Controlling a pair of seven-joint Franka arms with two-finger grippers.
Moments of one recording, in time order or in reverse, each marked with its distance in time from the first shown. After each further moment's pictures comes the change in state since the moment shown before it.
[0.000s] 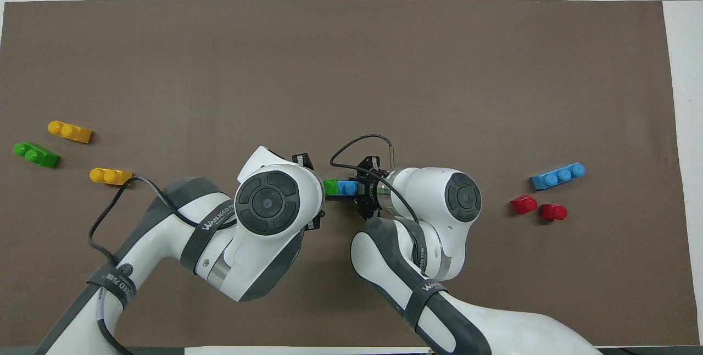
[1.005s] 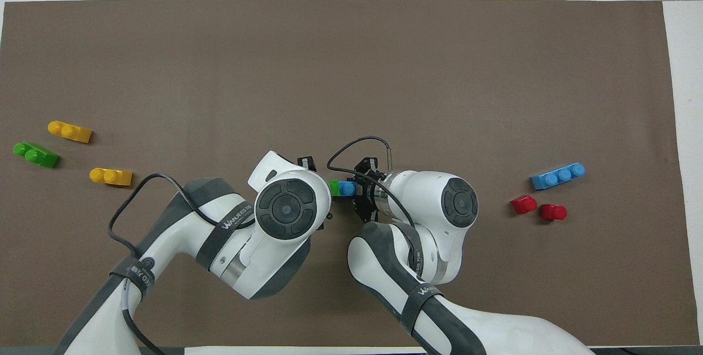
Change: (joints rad) left arm -0.023 0.037 0.000 -0.018 0.062 0.038 -0.055; right arm 0.012 0.000 -0.001 -0.006 0.003 0.022 0.000
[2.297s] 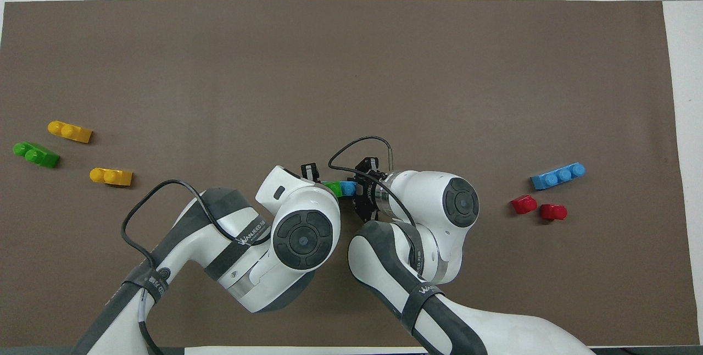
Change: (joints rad) left arm -0.035 -0.018 0.003 -0.062 0.142 0.090 -0.169; right arm 0.000 0.000 -0.001 -0.001 0.015 0.000 0.000
